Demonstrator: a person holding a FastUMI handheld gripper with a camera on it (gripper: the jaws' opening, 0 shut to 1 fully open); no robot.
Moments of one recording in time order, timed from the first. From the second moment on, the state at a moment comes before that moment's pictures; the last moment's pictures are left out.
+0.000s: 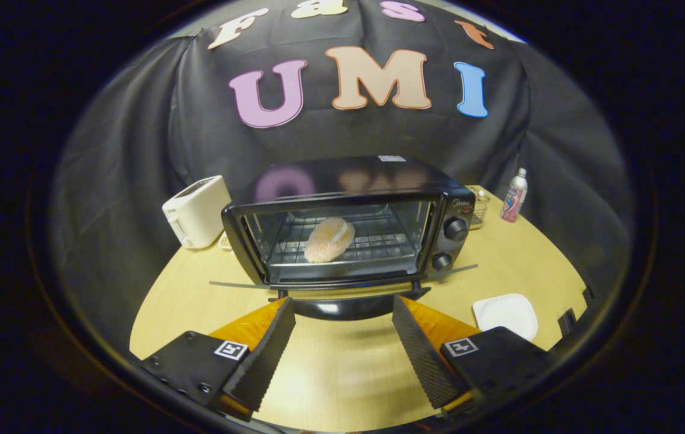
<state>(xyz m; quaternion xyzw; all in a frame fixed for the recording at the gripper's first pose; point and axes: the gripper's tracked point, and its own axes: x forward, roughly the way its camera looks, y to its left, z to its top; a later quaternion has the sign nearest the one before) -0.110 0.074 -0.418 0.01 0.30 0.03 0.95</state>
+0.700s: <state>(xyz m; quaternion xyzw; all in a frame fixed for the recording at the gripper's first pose) -0.025 0.075 -0.368 0.05 0.24 0.01 0.97</state>
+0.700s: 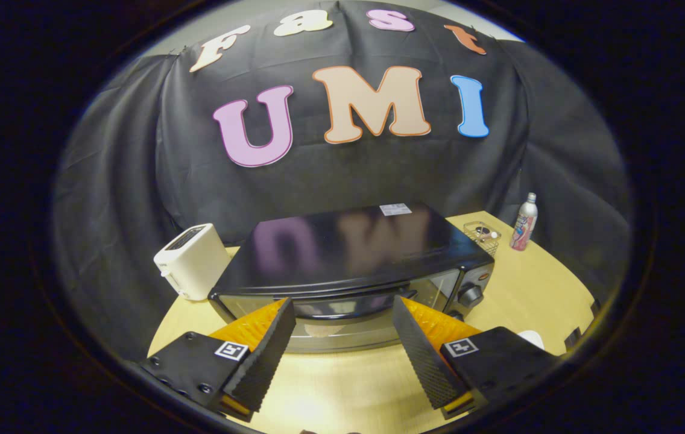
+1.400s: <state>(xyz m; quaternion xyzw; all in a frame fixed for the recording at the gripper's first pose) 0.008 0.031 -0.088 0.04 0.05 0.01 1.00</state>
